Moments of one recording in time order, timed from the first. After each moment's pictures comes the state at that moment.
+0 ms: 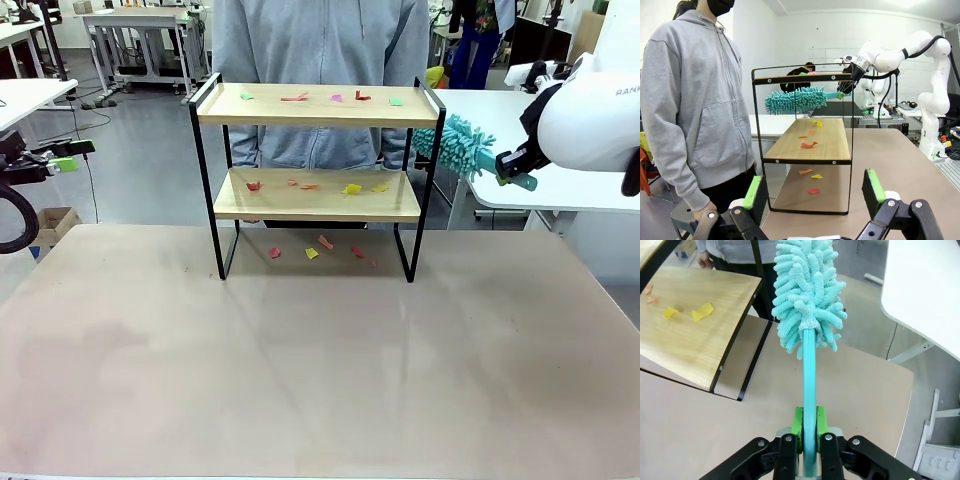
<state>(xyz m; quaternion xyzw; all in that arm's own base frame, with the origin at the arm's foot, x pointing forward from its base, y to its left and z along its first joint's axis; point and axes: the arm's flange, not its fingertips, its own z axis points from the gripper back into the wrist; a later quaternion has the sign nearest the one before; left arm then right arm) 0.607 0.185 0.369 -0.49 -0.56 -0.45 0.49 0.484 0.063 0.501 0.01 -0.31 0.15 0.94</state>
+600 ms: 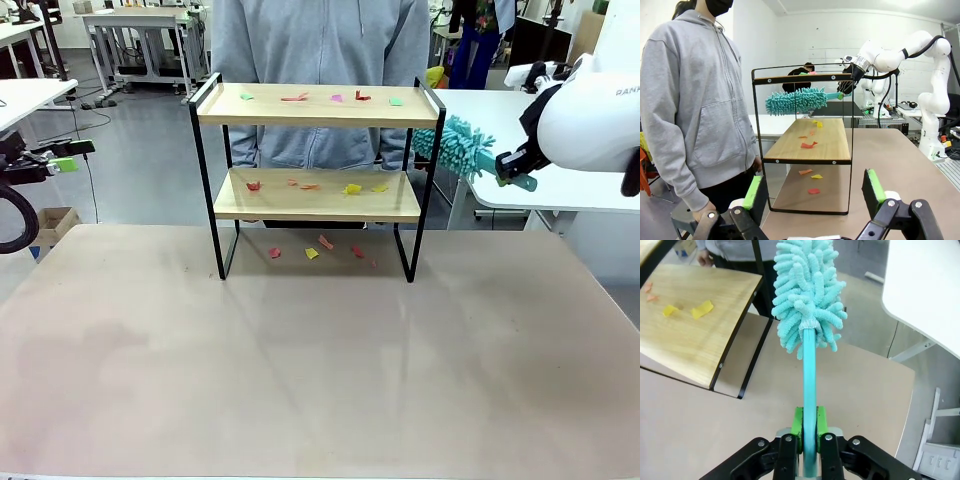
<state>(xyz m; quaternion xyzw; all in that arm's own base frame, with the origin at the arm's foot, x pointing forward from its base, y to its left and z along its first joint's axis) 0.607 0.185 0.369 -0.49 -0.56 -0.45 0.49 0.482 0.062 0.501 0.01 -0.30 0.16 0.94</state>
